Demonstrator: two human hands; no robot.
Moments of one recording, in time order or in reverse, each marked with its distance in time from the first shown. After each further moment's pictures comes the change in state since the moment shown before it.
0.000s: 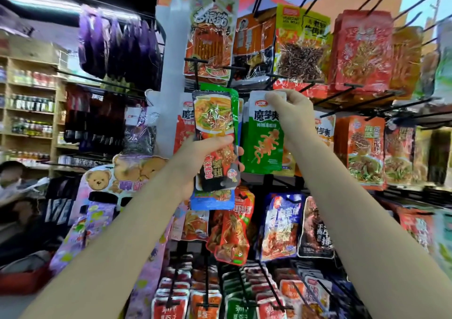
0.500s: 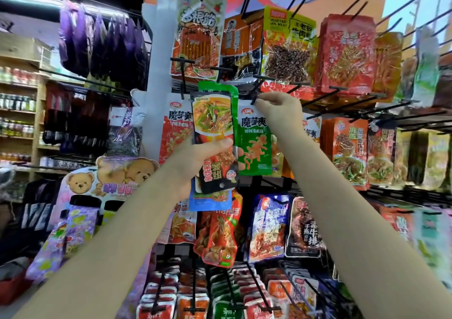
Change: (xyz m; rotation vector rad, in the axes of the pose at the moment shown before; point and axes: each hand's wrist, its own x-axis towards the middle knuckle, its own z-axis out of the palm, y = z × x) left_hand 0.013 -0.008 0.009 0.034 -0.042 0.033; right_hand 0.010 -0.002 -0.007 -0.238 0.032 -0.004
